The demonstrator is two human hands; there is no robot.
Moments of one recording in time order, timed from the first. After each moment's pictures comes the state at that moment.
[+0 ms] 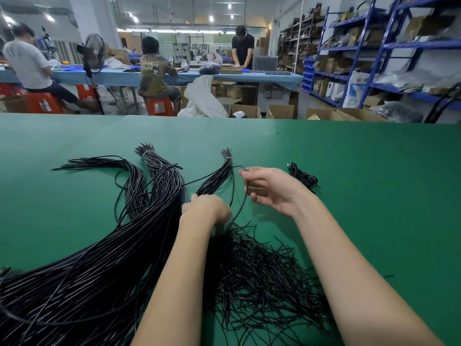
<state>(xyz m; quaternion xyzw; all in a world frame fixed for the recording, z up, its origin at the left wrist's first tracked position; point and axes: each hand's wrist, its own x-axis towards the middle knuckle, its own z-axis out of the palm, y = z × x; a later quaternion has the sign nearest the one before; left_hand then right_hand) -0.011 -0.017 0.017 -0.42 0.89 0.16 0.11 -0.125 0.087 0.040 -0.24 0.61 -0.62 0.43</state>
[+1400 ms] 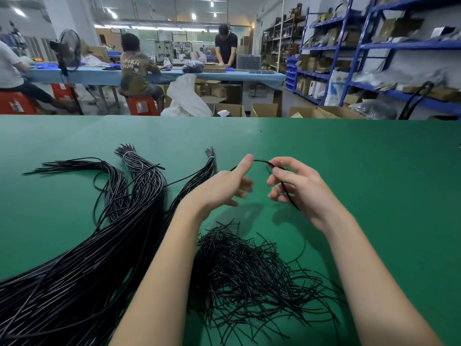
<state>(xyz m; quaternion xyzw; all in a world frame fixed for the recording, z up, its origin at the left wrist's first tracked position) -0.034 0.005 0.039 -0.21 0.81 0.55 -0.06 -0.149 0.165 0.033 -0.32 0.63 -0.67 0.25</state>
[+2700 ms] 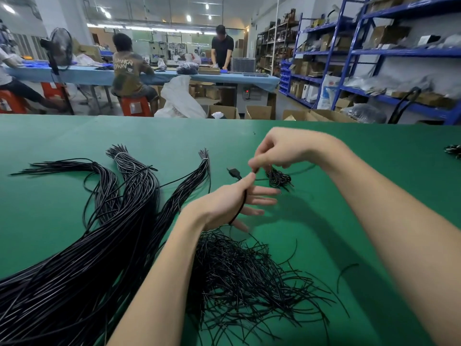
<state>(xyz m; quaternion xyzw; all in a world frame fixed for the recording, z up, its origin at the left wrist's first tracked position) -0.043 0.020 0.023 -0.09 0.75 0.66 0.07 -0.172 0.128 0.135 -0.50 0.85 -0.12 0.14</state>
